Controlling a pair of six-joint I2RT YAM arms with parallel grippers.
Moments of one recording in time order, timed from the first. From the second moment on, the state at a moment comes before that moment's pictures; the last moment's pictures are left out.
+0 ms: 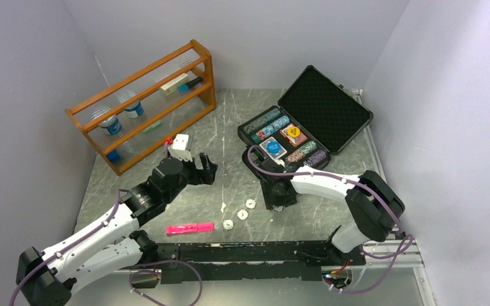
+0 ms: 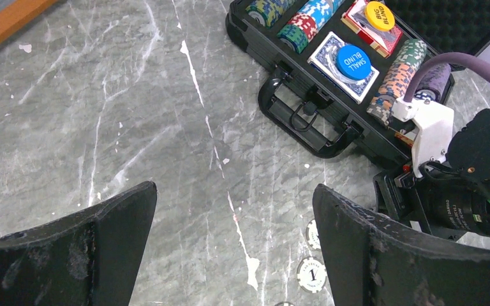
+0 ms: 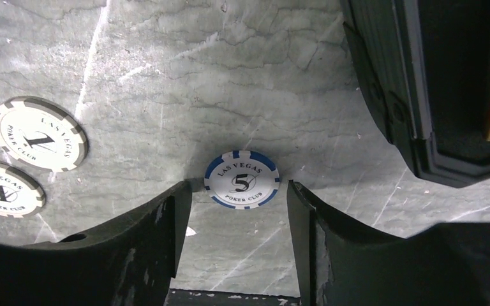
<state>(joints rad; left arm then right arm) -0.76 0.81 0.61 -0.15 -0.31 -0.47 0.82 1.52 0.82 -0.68 0.17 0.61</state>
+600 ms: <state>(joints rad) -0.76 0.81 0.61 -0.15 -0.31 -0.47 0.75 1.57 0.85 -0.69 0.09 0.60</state>
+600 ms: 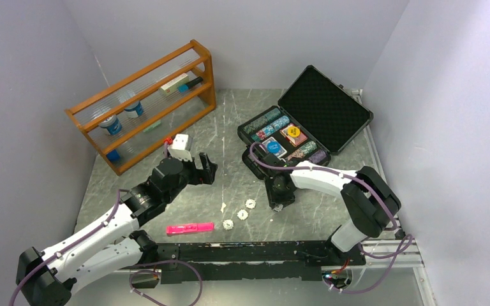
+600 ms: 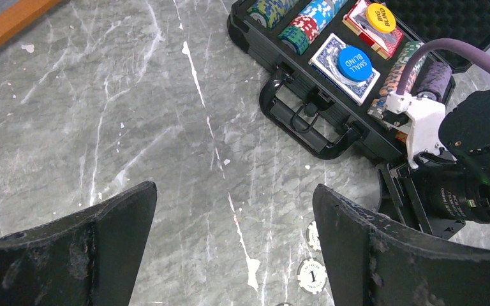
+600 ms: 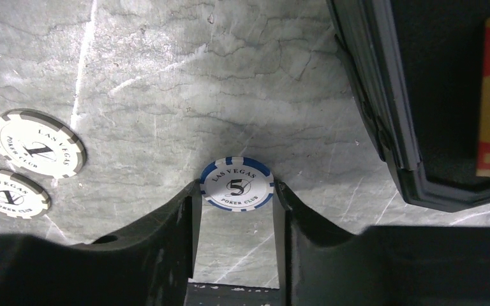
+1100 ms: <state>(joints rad) -0.76 0.85 0.55 -0.07 -0.15 -0.49 0.75 1.48 0.84 -0.62 0.08 0.61</state>
